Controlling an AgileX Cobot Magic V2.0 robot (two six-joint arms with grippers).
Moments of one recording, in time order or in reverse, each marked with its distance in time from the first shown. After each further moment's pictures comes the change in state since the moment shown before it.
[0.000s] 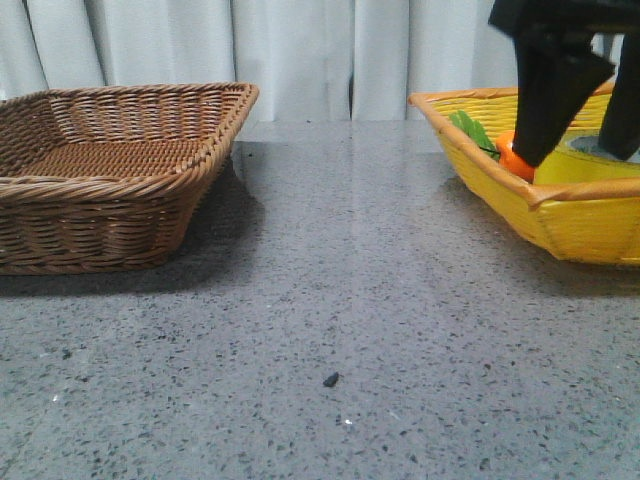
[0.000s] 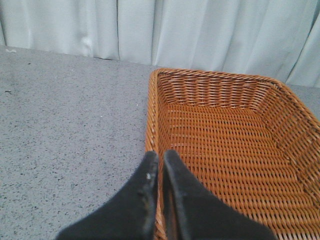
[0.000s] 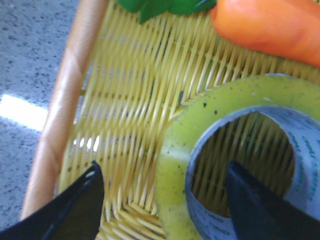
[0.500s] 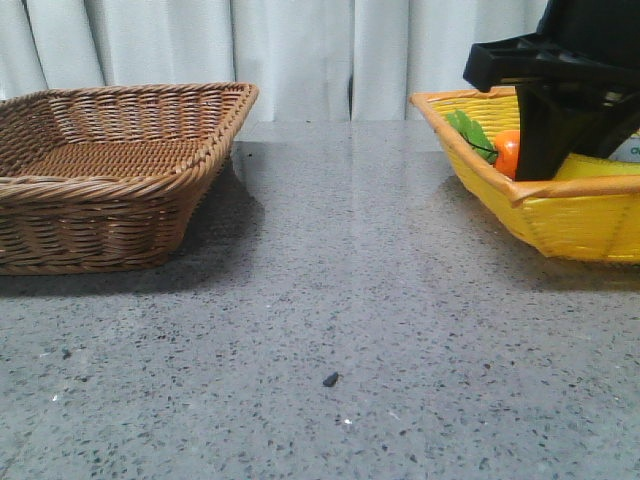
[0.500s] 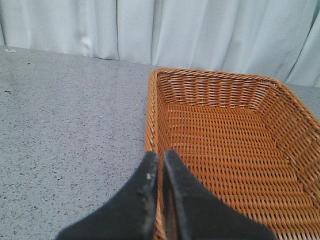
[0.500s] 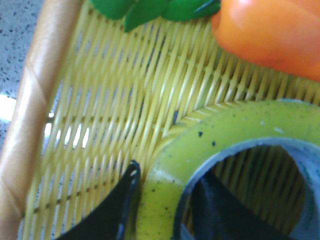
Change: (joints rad) left arm 0.000 0.000 0.000 0.000 0.000 0.000; right arm -0.002 0.078 0.000 -0.007 -0.074 0.000
